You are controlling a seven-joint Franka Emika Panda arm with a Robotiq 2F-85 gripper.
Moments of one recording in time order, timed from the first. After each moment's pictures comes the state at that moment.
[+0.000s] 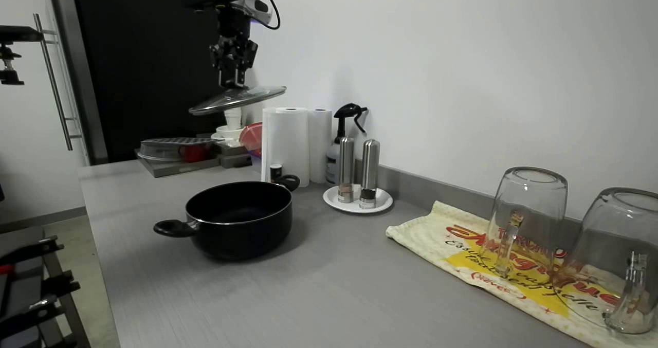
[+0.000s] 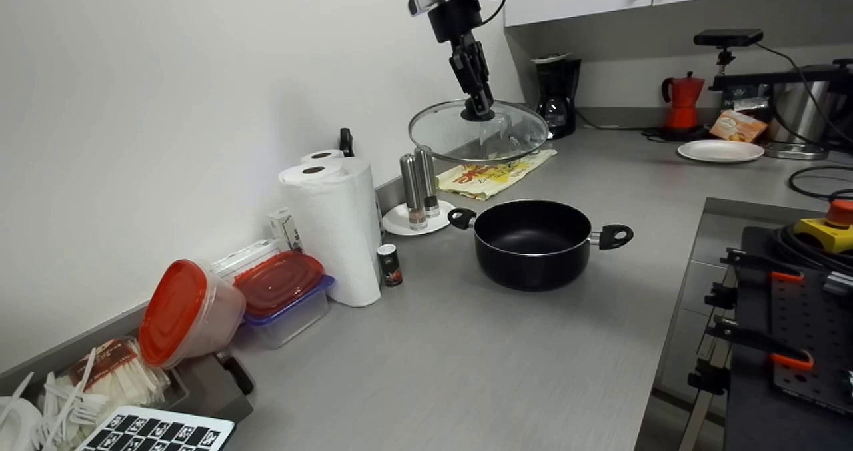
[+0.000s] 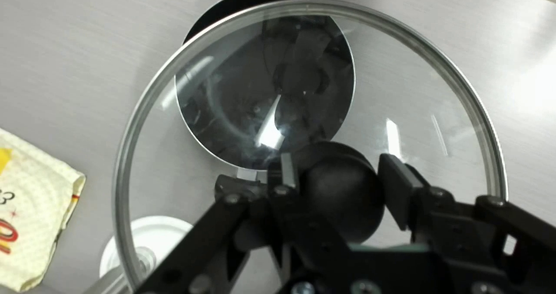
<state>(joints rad) 0.12 0.30 0.08 -1.56 -0.18 1.63 -0.13</state>
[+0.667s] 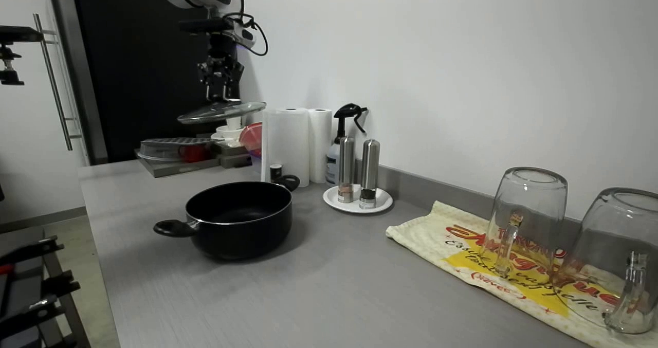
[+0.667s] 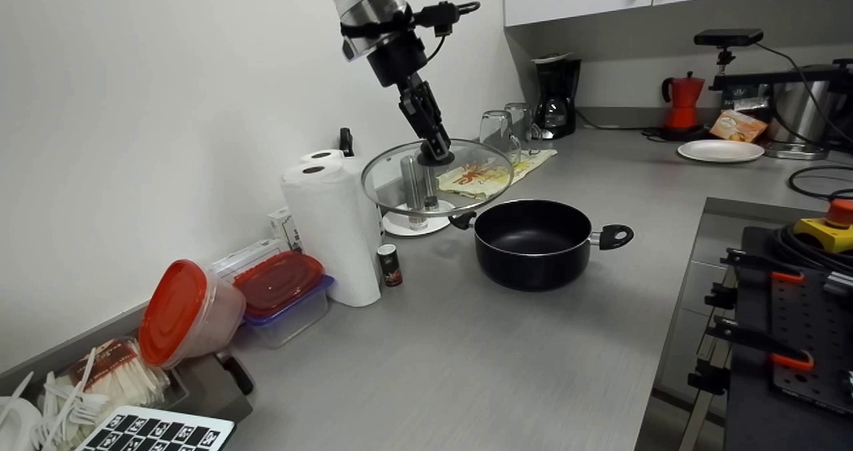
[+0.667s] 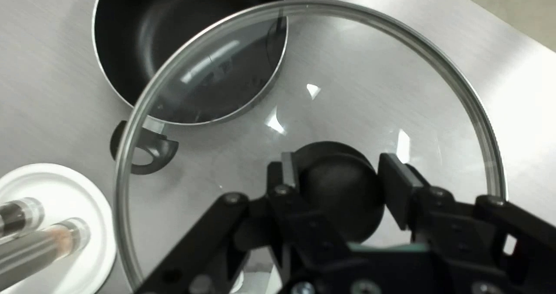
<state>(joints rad) 0.25 0.55 0.15 -1.30 -0.21 1.52 -0.14</state>
